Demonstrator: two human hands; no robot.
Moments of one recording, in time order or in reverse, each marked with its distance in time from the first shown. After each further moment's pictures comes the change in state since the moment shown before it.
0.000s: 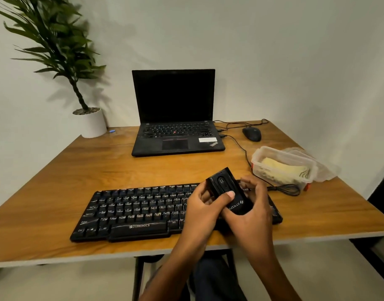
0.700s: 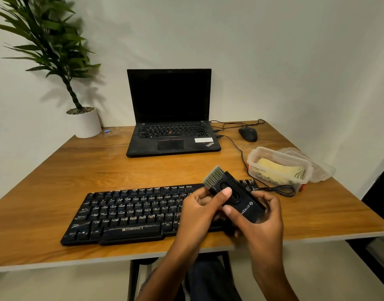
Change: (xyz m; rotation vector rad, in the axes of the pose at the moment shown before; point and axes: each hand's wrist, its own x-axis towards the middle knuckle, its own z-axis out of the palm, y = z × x) left_hand -0.001 0.005 0.002 -0.033 -0.096 -0.023; right_hand -0.008 -0.006 -0.019 0.344 0.109 0.317
